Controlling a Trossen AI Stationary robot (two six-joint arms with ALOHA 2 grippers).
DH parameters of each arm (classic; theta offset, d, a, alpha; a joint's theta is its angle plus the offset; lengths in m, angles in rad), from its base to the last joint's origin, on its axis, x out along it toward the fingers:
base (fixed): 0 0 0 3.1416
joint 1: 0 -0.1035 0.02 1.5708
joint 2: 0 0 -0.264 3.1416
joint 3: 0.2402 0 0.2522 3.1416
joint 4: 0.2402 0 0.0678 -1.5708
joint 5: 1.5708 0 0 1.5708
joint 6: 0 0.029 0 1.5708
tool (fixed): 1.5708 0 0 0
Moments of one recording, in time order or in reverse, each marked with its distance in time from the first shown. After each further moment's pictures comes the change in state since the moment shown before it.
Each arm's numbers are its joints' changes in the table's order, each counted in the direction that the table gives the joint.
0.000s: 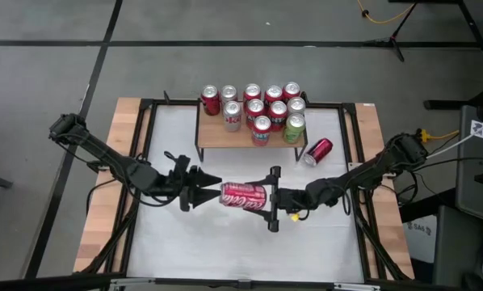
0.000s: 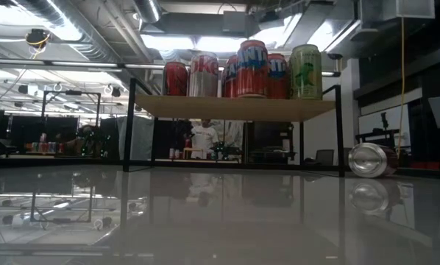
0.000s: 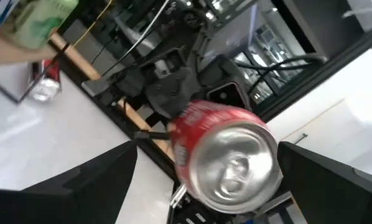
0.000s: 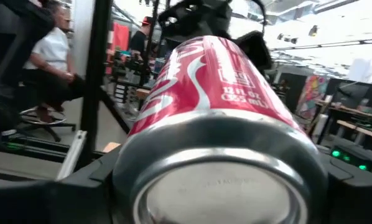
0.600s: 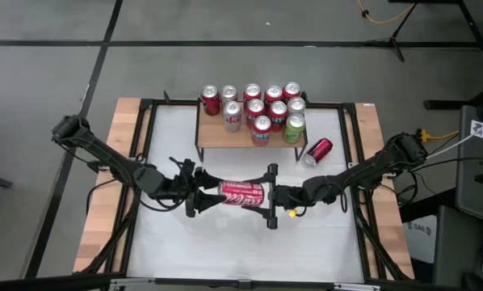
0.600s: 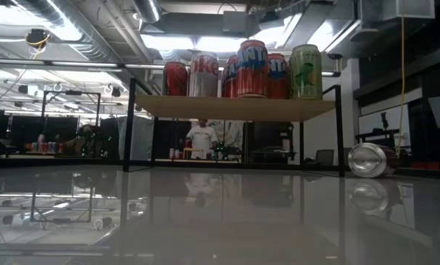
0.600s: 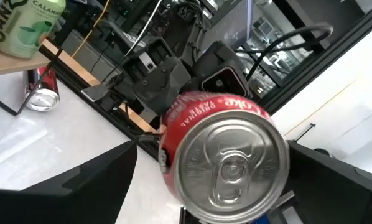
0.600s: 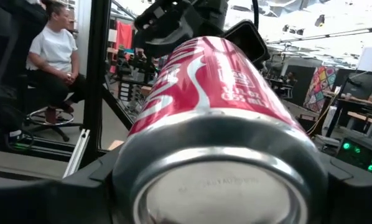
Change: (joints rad) left arm -0.007 0.075 0.000 -0.079 0.012 0.099; right arm 0.035 0.000 0.004 0.025 -0.051 0.056
